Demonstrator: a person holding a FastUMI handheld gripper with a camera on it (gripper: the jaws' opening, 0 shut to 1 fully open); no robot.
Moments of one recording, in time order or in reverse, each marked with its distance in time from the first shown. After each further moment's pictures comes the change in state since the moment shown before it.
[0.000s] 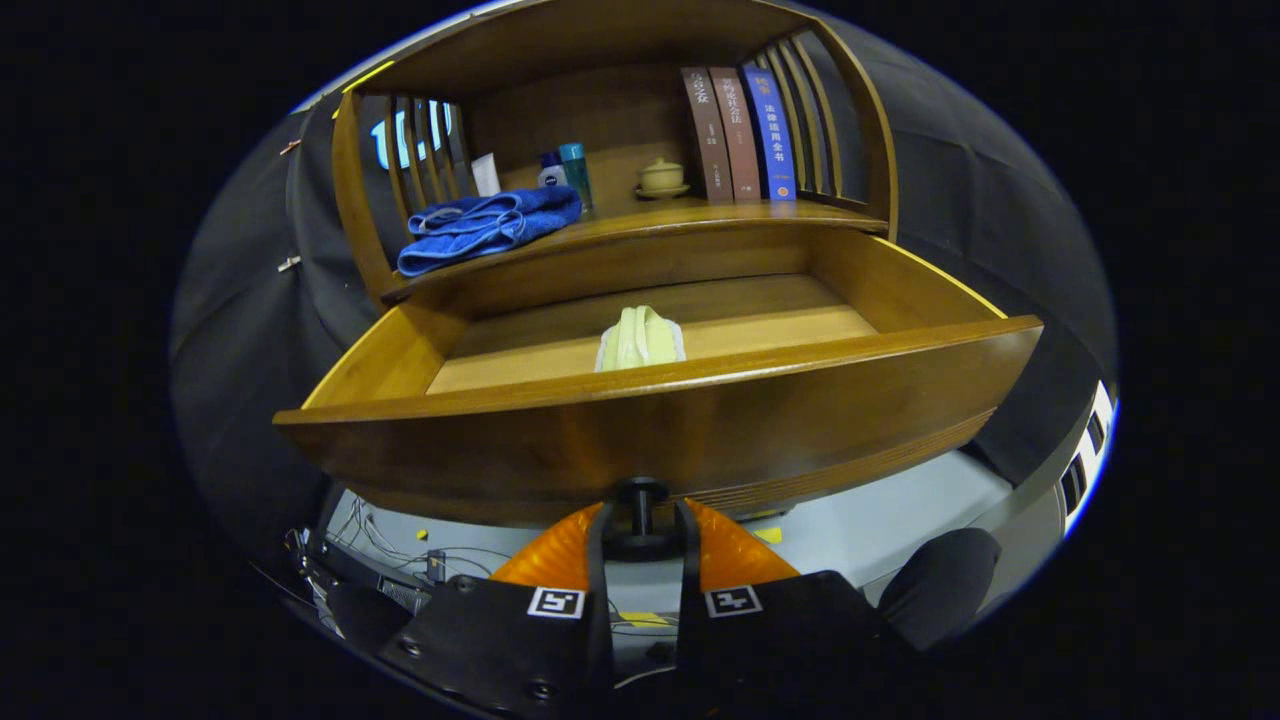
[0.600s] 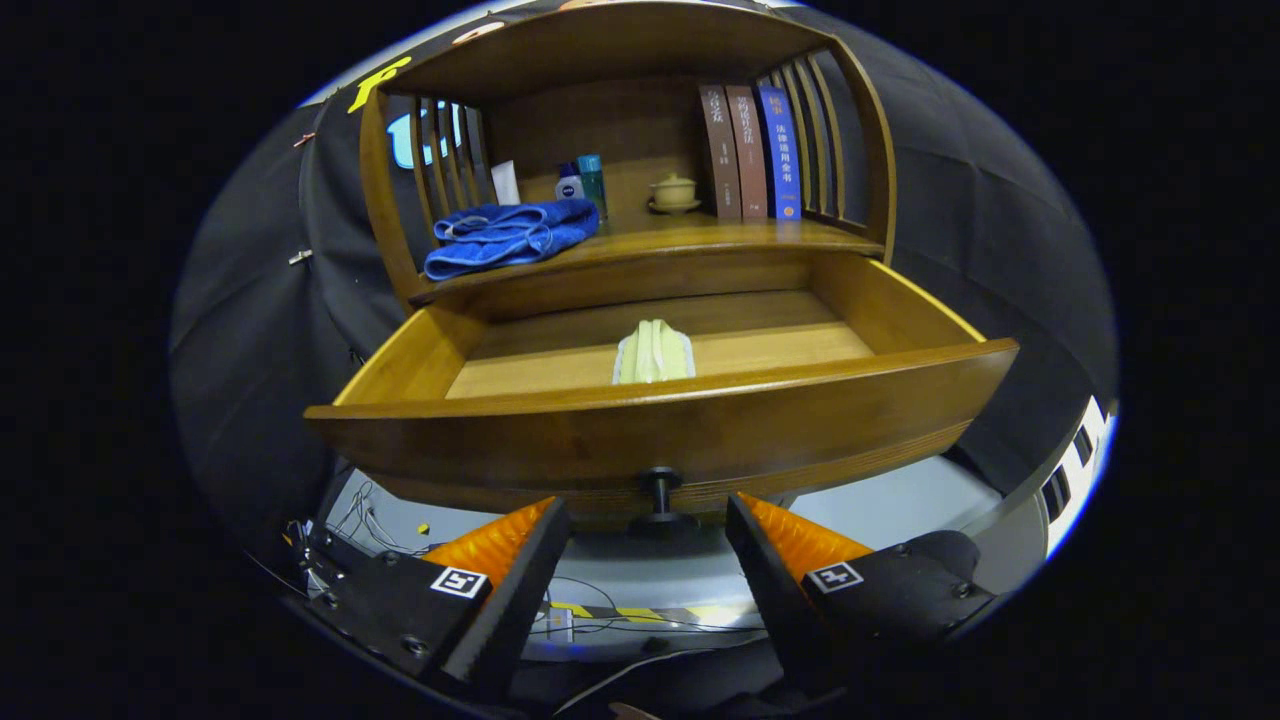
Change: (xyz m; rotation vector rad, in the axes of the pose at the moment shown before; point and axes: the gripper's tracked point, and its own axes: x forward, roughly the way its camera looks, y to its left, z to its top) arm -0.052 0.015 0.026 -0.016 -0.048 0.012
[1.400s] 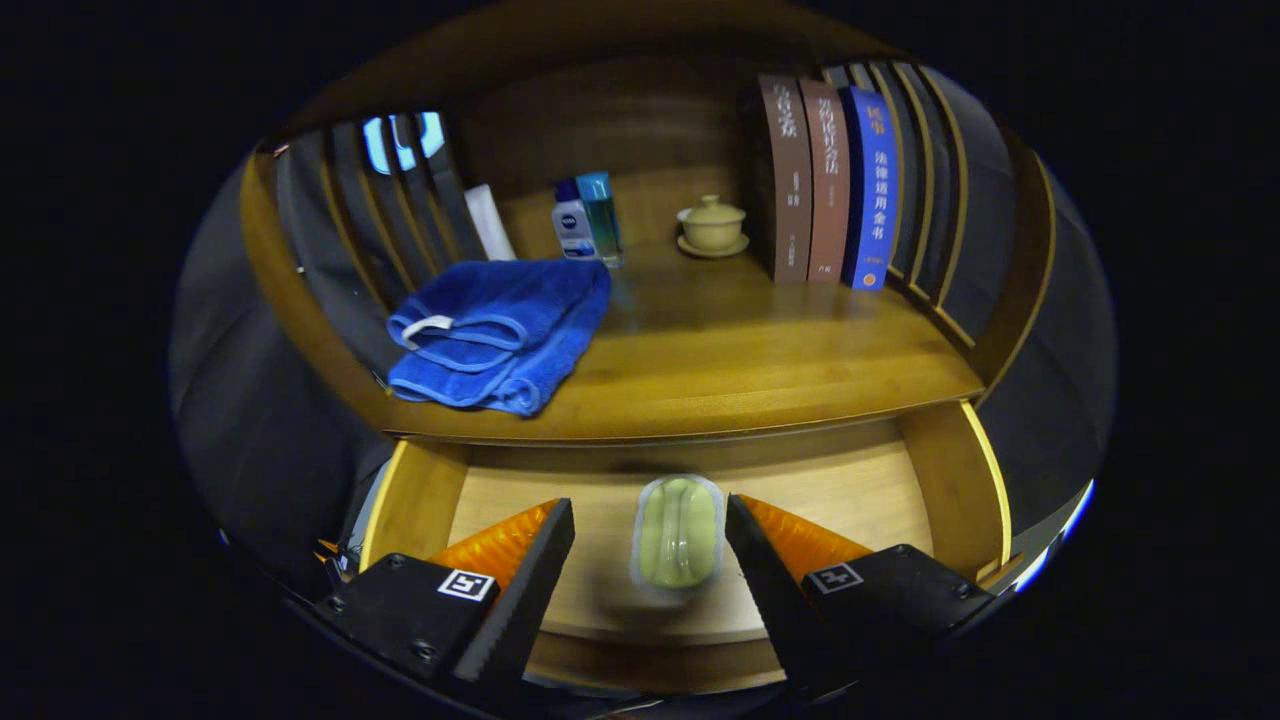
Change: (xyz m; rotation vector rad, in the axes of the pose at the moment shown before) arm 0.133 0.009 0.140 -0.004 0.207 0.042
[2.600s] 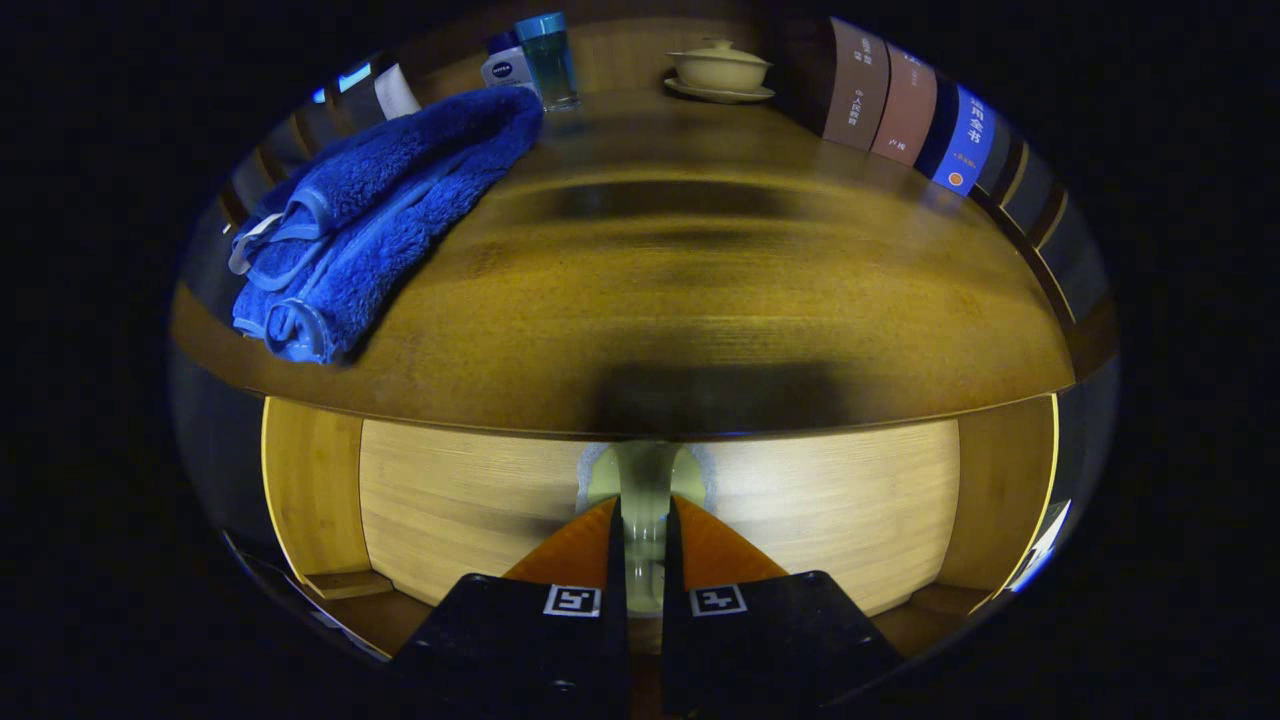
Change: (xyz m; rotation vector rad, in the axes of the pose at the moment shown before) arm 0.071 -0.022 -0.056 -0.049 0.373 -0.067
